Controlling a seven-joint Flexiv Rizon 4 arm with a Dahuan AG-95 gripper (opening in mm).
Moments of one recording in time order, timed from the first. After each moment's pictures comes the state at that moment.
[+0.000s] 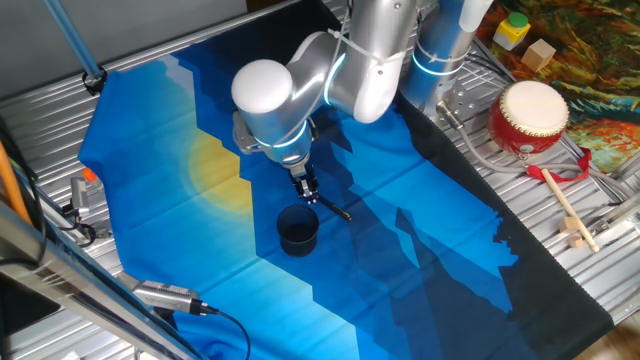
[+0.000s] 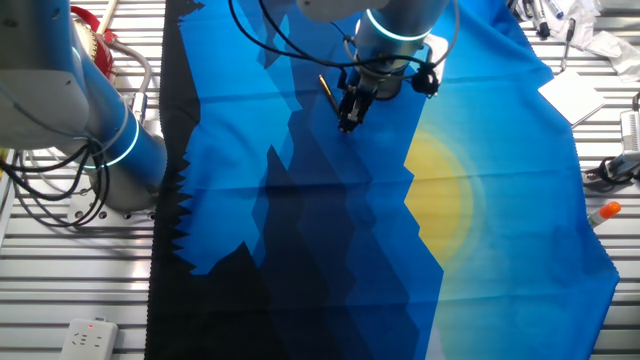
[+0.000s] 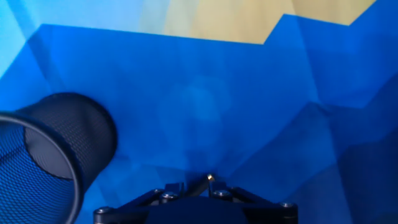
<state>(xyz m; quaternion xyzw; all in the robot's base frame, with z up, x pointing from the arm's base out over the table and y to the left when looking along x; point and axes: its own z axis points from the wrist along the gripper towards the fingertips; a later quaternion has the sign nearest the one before) 0.409 0.114 0.007 -0.12 -0.99 0.00 0.09</state>
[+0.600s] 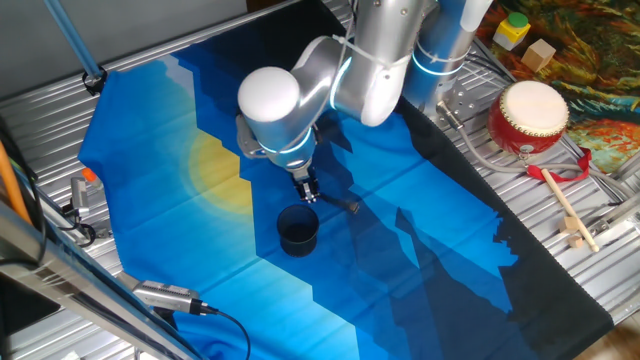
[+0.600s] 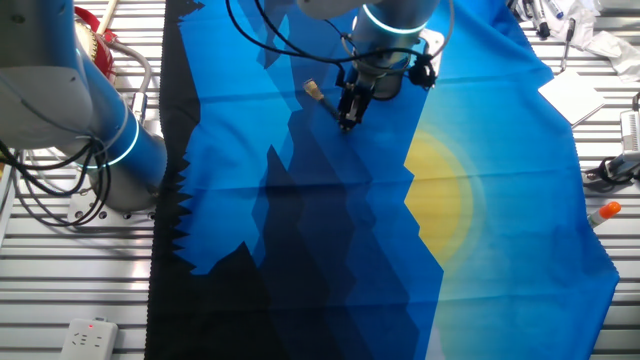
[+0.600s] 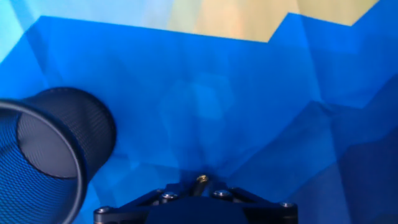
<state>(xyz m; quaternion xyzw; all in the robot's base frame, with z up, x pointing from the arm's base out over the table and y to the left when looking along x) 0.409 0.114 0.009 -0.11 -0.99 0.02 0.08</state>
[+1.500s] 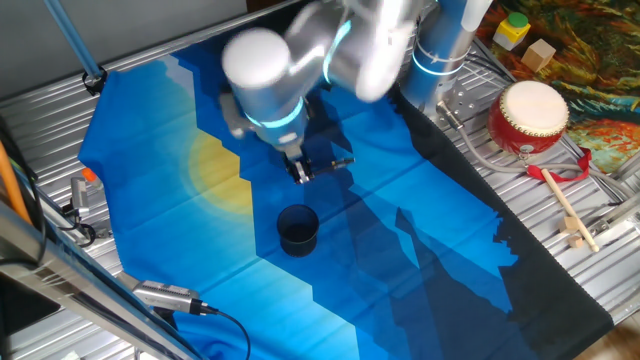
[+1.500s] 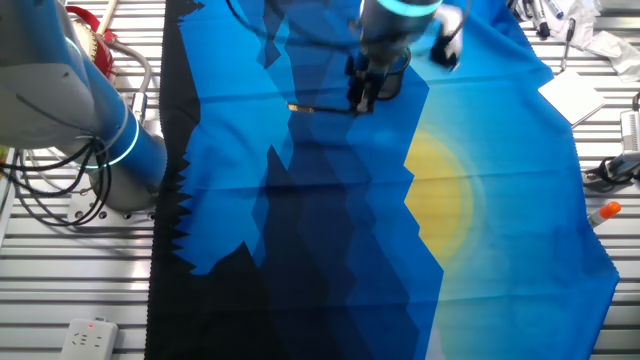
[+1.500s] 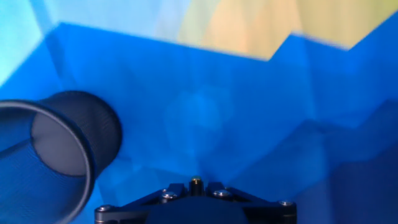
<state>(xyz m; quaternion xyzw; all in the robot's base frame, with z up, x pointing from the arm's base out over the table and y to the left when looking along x) 0.430 0.103 0.101 -0.06 -0.99 0.01 0.08</state>
